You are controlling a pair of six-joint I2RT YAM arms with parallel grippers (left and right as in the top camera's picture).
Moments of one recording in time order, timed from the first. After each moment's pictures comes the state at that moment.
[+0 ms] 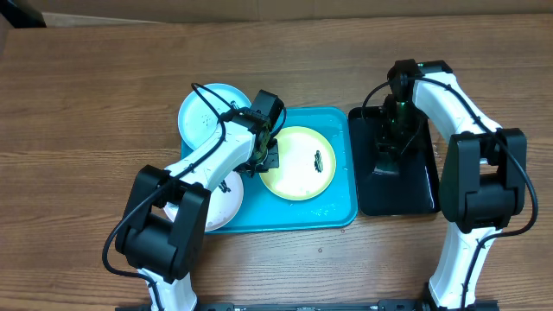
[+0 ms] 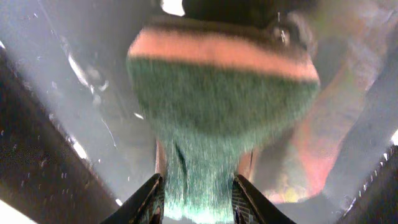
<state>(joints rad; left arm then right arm) -0.44 1.93 1.28 -0.80 -0.04 -0.52 0.10 2.15 1.63 -1.31 -0.10 0.16</state>
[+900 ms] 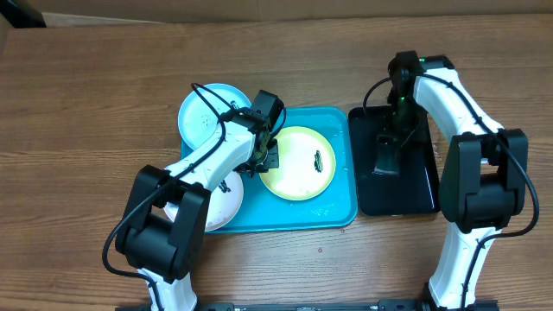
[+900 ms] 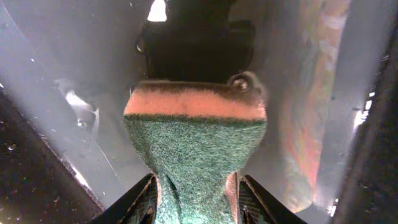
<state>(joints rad) -0.44 1.93 1.28 -0.80 -0.04 -0.52 0.10 2.15 1.66 -1.25 -0.04 0.25</state>
